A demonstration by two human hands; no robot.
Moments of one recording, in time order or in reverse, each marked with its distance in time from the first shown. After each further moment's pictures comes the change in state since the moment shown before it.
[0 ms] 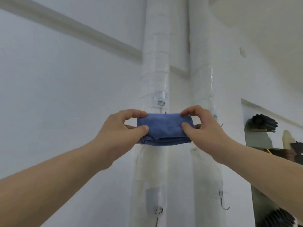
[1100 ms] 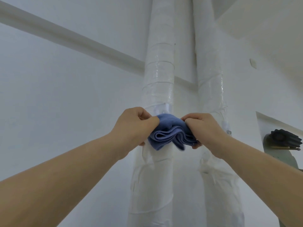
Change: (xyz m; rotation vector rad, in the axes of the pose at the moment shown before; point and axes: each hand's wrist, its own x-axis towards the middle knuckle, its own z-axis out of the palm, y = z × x) left_hand 0.092 0.007 0.033 0.127 0.175 0.060; right_hand 0.092 0.020 0.010 0.015 -0.107 0.082
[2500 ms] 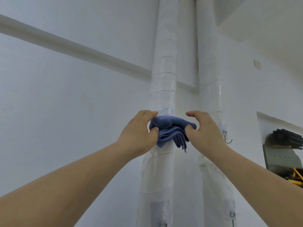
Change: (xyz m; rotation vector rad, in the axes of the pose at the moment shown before) left_hand -0.040 0.002 -0.022 0.402 0.004 0.349; right_hand -0.057 -0.020 -0.009 -0.180 0.208 -0.175
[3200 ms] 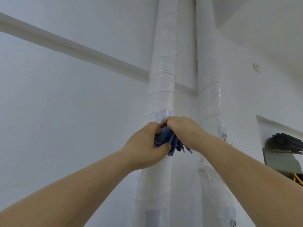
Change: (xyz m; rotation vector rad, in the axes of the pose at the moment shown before) left_hand -0.003 0.003 0.027 -0.017 -0.160 0.036; right_hand 0.030 -0.032 0.018 -0.081 -0.452 -0.017
